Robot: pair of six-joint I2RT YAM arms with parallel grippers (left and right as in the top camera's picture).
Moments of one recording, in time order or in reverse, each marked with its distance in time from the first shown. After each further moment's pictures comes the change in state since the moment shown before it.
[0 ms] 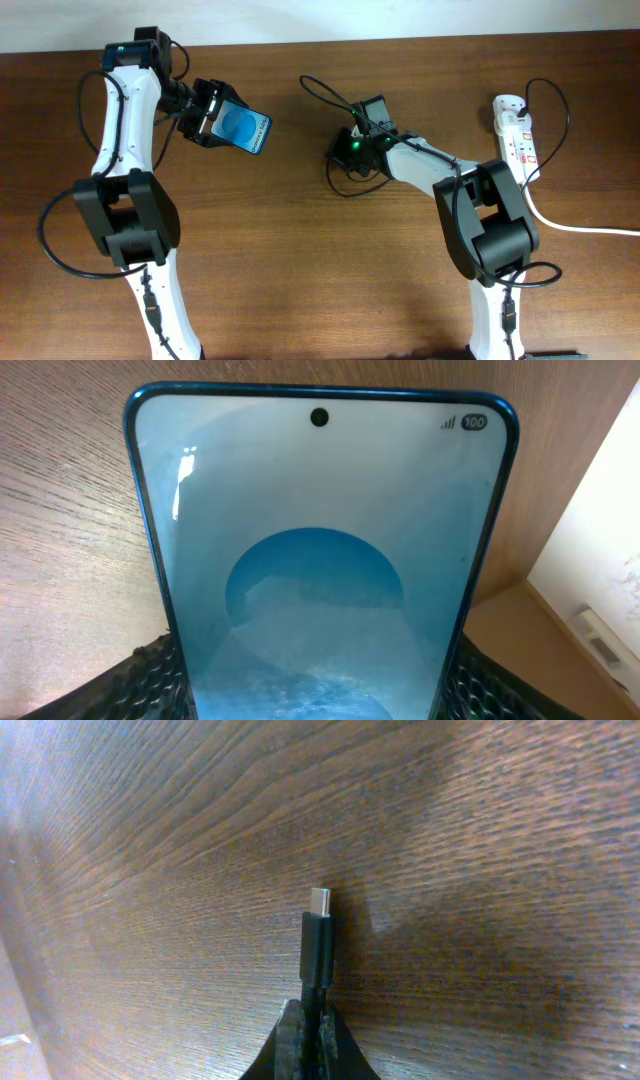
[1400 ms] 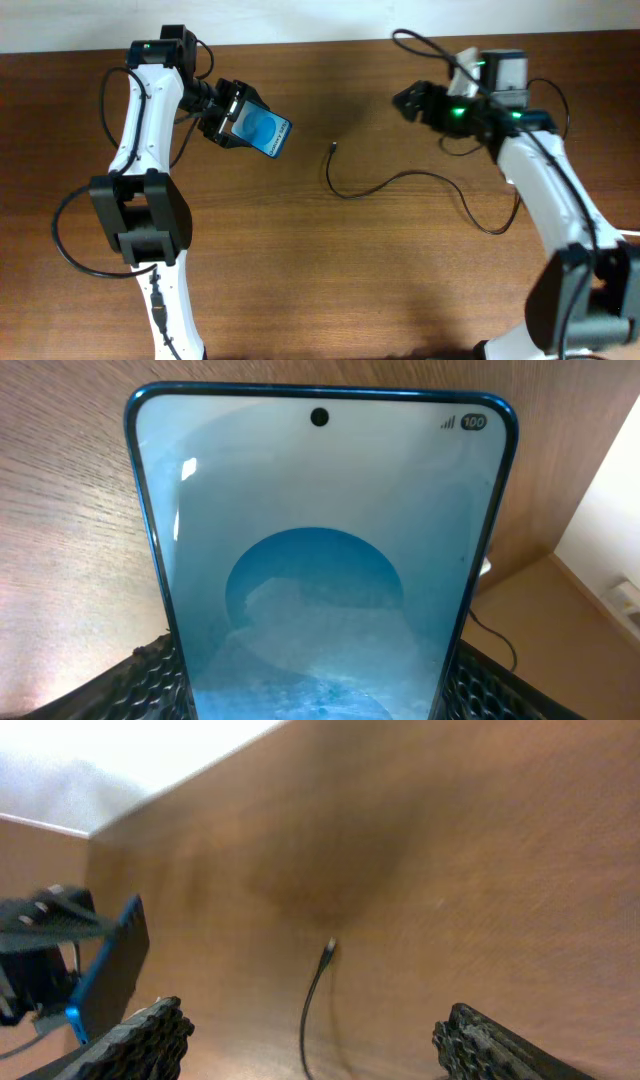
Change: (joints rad) left arm -0.079 0.000 0.000 0.008 0.011 0.000; right arm -0.319 -0.437 -0.023 -0.278 -0.171 -0.412
